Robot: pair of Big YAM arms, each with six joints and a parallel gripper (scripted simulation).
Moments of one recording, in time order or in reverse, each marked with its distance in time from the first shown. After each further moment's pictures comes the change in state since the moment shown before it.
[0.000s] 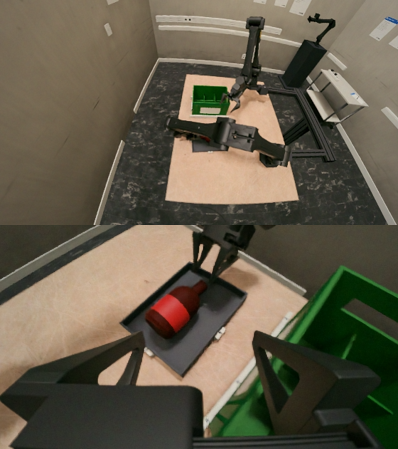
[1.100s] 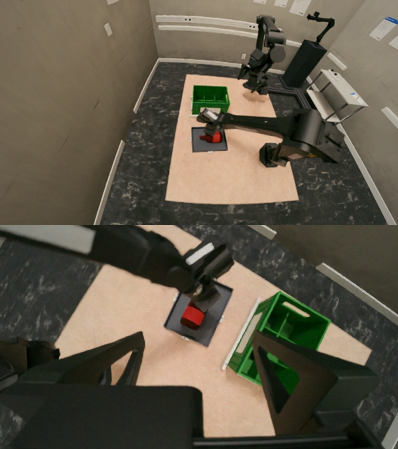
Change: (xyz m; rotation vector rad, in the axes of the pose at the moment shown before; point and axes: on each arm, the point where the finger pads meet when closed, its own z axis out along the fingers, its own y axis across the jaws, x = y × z) left arm 0.065 -0.022 -0.001 0.018 -1.043 0.438; right arm -0.260 0.089 -0.101 0.221 0.396 0.127
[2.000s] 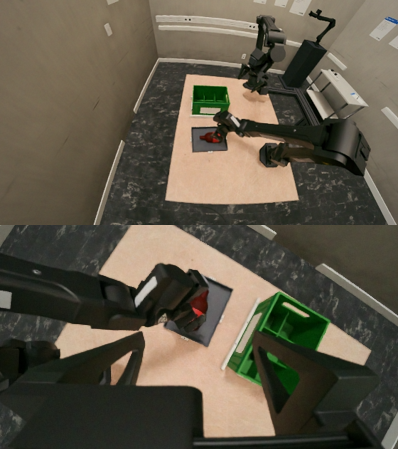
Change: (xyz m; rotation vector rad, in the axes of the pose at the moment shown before) left arm 0.040 0.000 -0.049 -0.063 -0.307 0.170; right arm 0.000 -0.001 -0.001 0.000 0.000 -0.002
